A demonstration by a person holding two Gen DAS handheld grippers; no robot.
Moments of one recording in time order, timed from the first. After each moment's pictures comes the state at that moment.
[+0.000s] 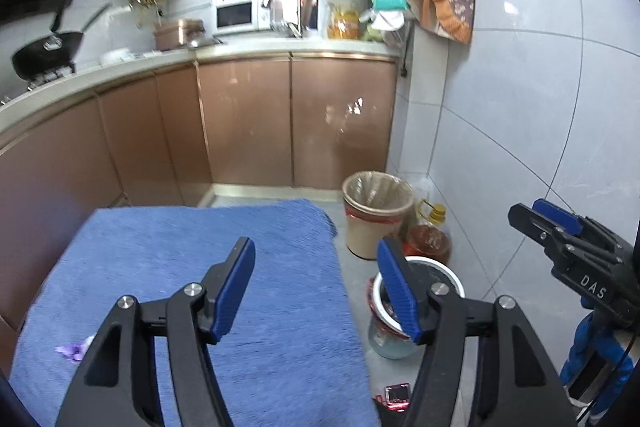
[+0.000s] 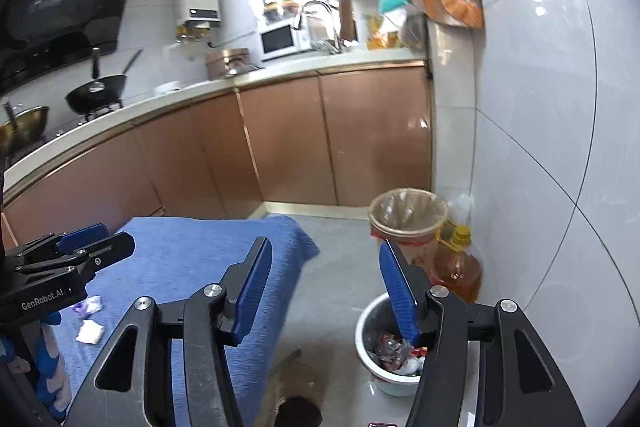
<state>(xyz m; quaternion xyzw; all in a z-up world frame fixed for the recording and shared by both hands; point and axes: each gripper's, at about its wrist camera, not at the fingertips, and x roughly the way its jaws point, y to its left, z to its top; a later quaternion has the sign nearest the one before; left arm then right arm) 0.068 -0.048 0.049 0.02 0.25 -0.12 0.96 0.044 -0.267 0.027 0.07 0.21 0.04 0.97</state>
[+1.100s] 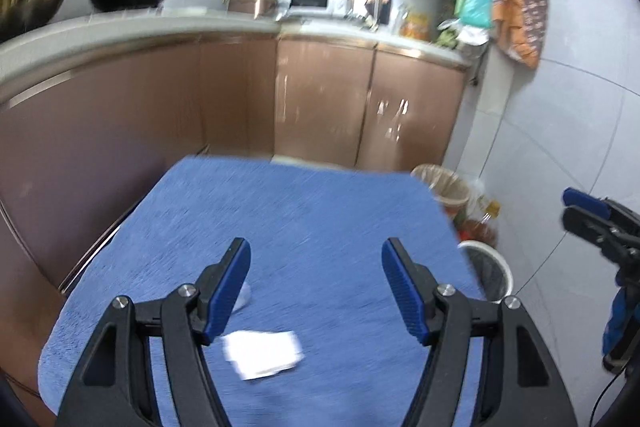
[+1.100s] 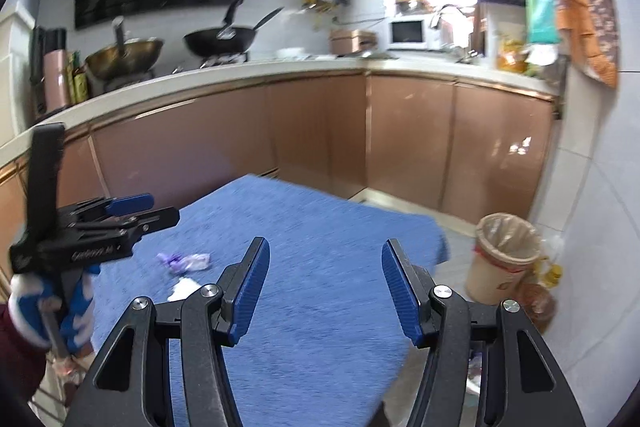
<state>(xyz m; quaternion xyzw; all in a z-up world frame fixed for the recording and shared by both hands) 0.049 0.179 0.011 -0.04 0.29 -0.06 0.95 0.031 -0.103 0.036 -0.03 0.23 0.23 0.94</state>
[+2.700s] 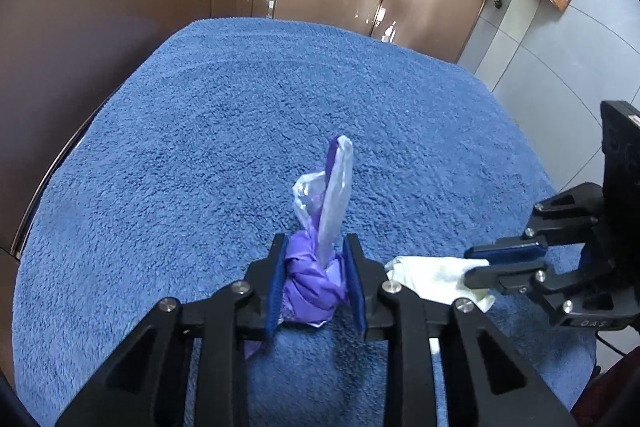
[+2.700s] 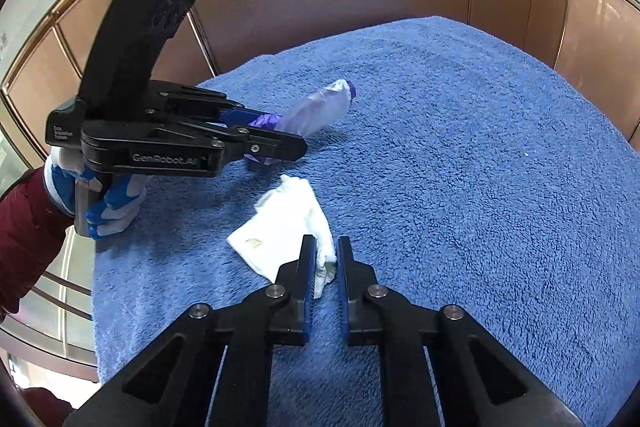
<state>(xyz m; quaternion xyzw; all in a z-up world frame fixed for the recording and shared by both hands) 0.107 0.296 -0.128 -0.05 0.44 -0.12 0.89 0.111 0.118 -0.130 -0.14 0.41 0.45 0.78</state>
